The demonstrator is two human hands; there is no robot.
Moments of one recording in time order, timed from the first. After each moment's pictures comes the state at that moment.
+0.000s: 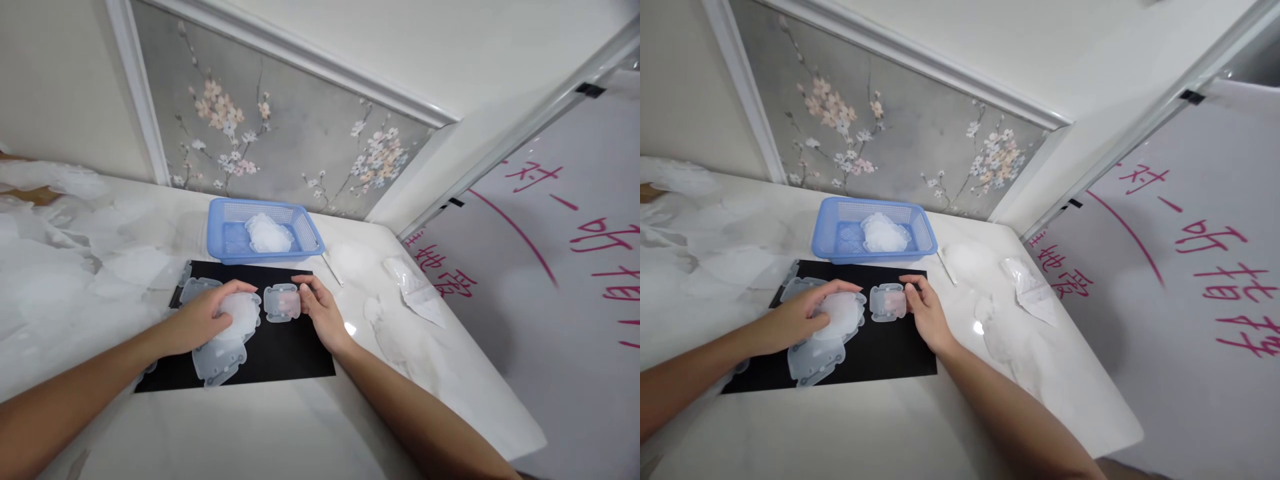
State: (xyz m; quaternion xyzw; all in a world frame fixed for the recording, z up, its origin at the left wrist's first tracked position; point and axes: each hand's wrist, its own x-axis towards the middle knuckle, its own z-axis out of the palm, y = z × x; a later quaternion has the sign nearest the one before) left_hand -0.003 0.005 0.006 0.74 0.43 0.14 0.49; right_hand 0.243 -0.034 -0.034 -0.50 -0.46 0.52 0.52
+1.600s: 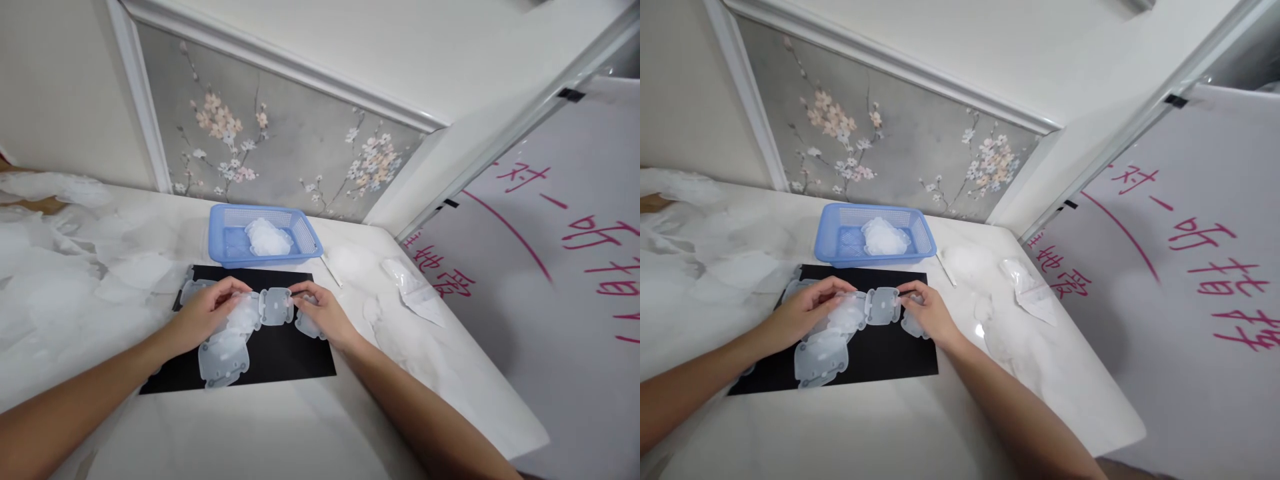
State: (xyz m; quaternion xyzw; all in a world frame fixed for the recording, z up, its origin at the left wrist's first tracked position) left_hand 0.001 0.006 0.001 0.72 0.43 0.25 0.48; right_hand 0.251 -0.029 -0.023 -0.55 -0.50 0.49 0.44
